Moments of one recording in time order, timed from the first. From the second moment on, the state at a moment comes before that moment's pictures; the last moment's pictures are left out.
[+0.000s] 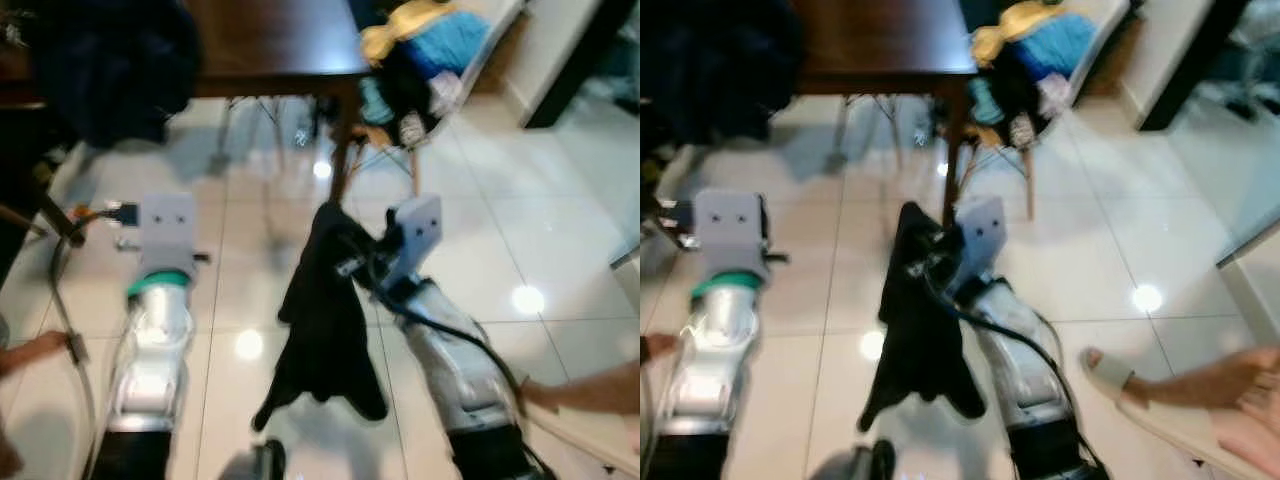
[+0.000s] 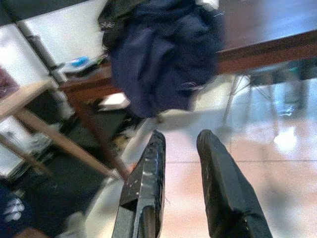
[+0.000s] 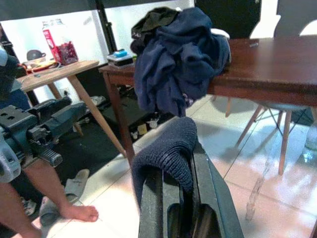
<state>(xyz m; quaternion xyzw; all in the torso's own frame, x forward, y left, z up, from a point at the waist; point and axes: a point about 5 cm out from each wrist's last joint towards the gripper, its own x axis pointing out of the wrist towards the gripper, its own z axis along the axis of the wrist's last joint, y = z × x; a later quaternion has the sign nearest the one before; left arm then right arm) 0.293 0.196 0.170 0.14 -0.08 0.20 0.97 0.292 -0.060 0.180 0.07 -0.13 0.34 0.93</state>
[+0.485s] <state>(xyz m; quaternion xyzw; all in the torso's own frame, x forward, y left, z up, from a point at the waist) 0.298 0.155 0.173 0.20 -0.12 0.03 0.97 0.314 -0.107 0.179 0.05 -0.13 0.18 0.97</state>
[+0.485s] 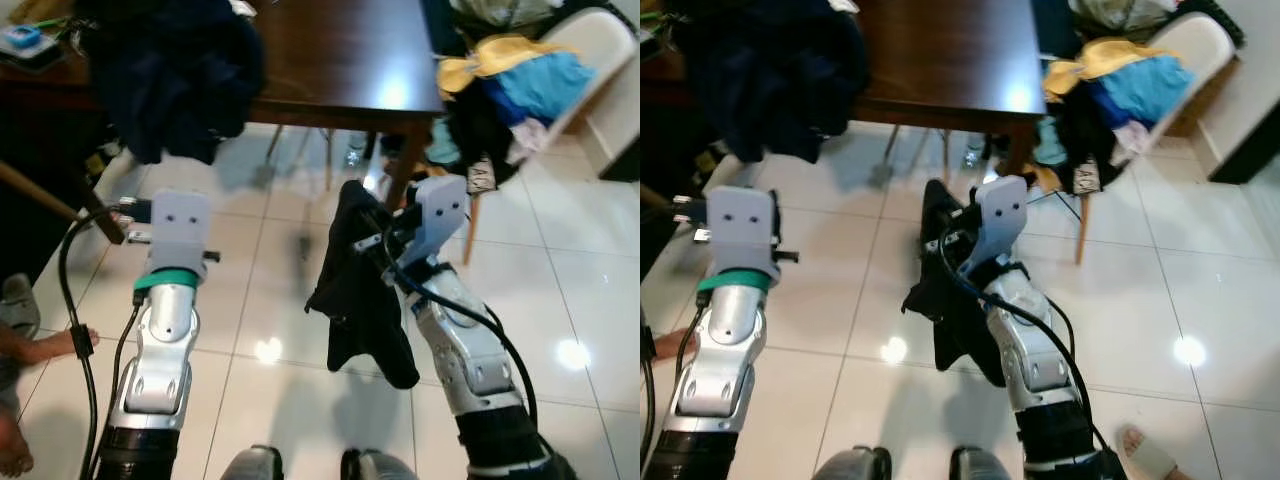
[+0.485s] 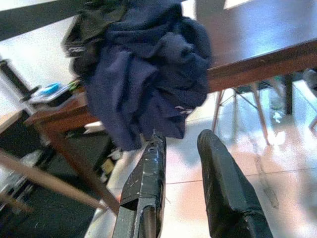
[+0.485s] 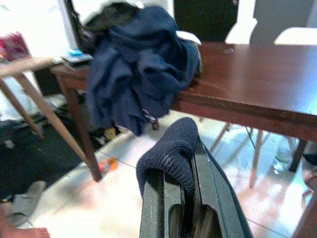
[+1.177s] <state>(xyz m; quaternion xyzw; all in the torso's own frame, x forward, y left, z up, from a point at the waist) 0.311 0.095 0.190 0.19 -0.15 -0.19 0.95 0.318 -0.184 0.165 0.03 -0.11 -0.01 0.99</state>
